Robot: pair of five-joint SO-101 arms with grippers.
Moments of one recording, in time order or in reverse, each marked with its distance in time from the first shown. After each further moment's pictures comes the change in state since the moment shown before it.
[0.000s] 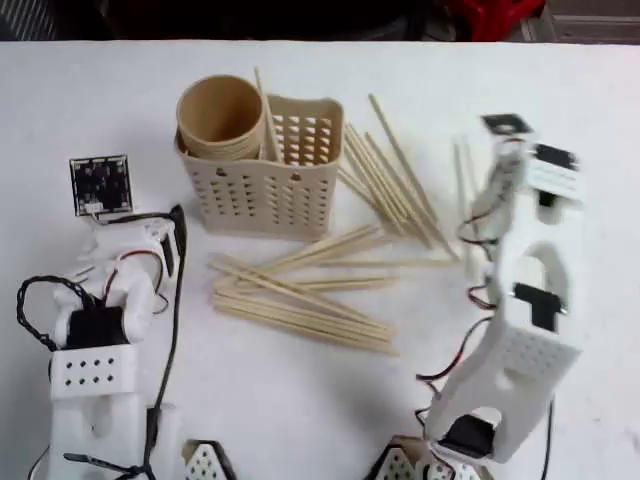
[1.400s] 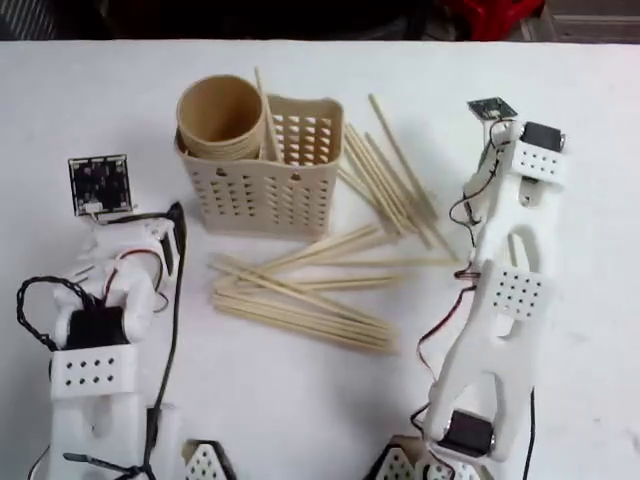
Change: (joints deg) left arm 0.0 0.0 0.2 -1.2 0.0; right arm -1.9 37.2 -56.4 18.8 3.8
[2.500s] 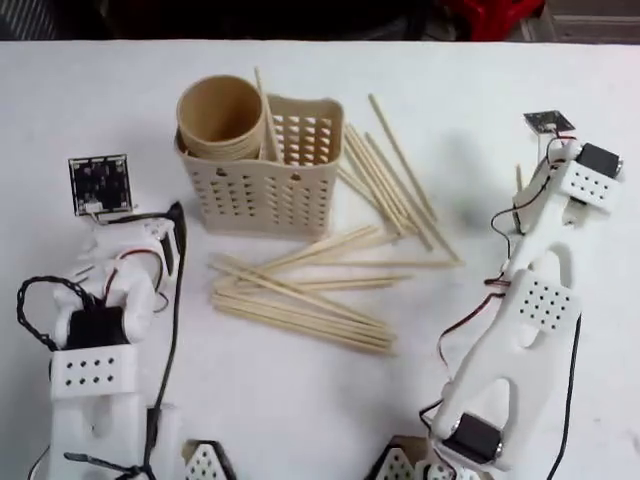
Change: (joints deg) left arm 0.0 0.0 0.0 0.0 0.0; right arm 7.8 5.7 -1.4 -1.1 4.9
